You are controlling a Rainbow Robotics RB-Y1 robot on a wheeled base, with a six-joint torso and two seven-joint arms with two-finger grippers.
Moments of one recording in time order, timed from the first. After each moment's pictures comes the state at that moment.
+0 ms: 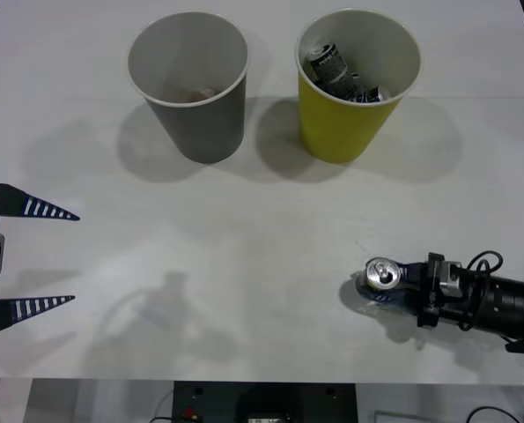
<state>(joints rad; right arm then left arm) -0.29 -0.66 0.41 -0.78 0.69 -1.34 0.85 0.26 1.13 0.26 -2.01 -1.31 -1.13 -0.09</state>
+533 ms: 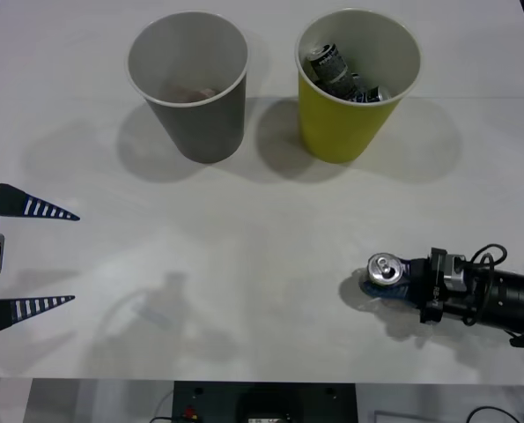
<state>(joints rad) -0.29 -0.69 0.41 -0.83 0.70 -1.33 0.79 0.26 1.13 0.26 -2.01 -1.31 -1.13 -0.09</state>
